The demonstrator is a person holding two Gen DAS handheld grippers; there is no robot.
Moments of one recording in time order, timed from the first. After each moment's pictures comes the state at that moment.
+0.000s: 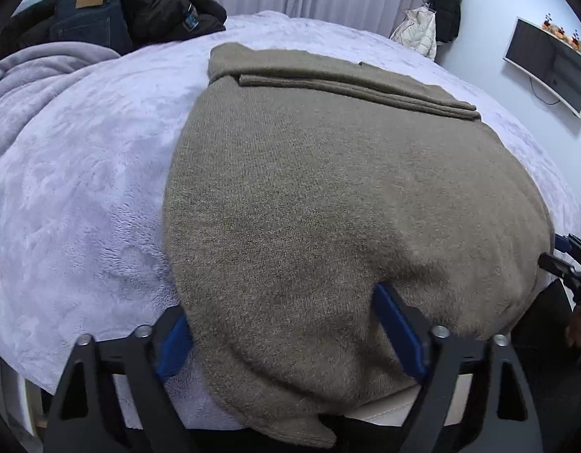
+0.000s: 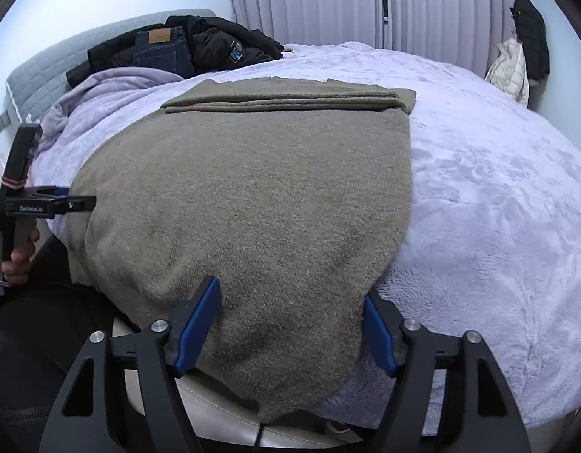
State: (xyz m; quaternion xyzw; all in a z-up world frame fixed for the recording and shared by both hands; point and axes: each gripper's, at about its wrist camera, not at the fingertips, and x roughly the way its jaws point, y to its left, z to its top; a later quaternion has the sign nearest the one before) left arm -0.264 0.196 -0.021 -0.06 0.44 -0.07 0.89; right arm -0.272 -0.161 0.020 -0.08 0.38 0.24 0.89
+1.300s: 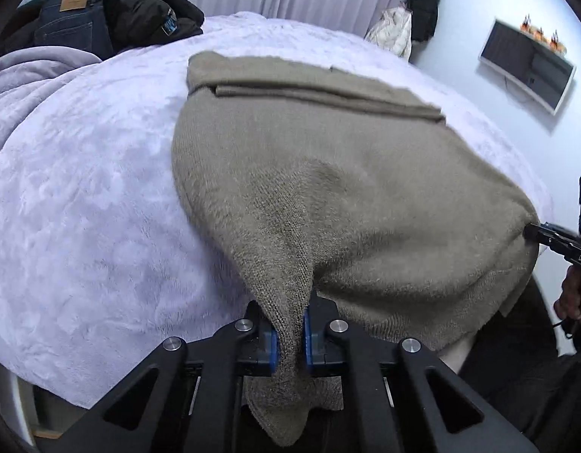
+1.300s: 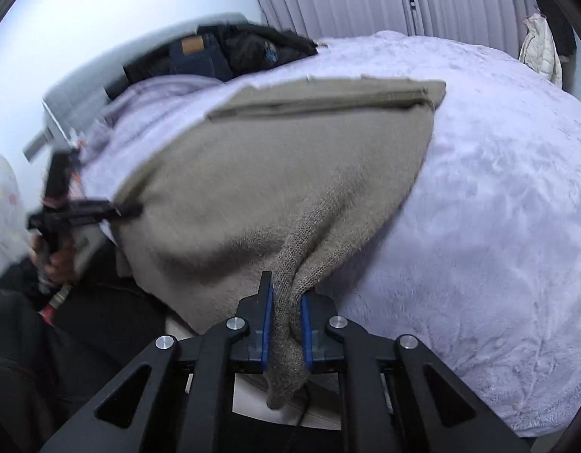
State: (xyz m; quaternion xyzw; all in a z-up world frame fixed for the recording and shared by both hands) left arm -0.277 0.209 0.010 -0.09 0.43 -0.13 0.89; right arm -0.264 -0.186 0.038 0.00 0.40 0.34 0.85
